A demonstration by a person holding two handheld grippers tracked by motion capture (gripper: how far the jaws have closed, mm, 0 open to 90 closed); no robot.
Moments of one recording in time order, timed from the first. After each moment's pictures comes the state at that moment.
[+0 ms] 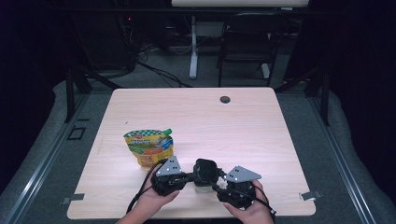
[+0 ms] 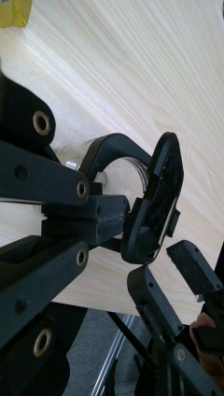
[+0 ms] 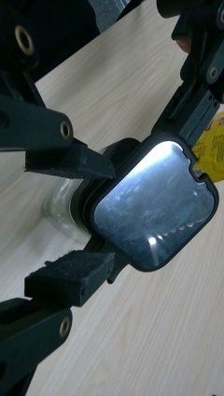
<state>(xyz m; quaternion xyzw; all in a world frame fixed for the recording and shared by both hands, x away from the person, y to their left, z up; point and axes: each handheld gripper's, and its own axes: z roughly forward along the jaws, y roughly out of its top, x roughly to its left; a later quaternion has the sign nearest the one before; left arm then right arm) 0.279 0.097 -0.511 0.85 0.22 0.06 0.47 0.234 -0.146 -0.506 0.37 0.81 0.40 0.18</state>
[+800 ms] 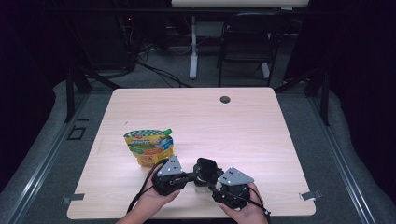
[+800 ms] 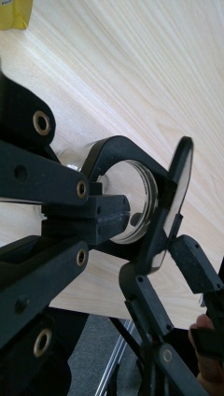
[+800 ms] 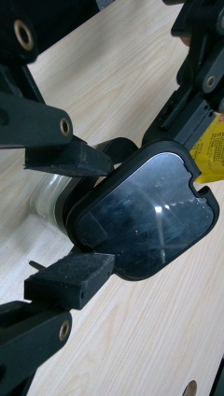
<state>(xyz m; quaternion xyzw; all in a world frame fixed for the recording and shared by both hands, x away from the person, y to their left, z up) 0.281 0.096 -0.514 0.86 0.22 0.06 0.46 0.233 -0.133 -0.510 0.36 0.81 0.40 0.22</state>
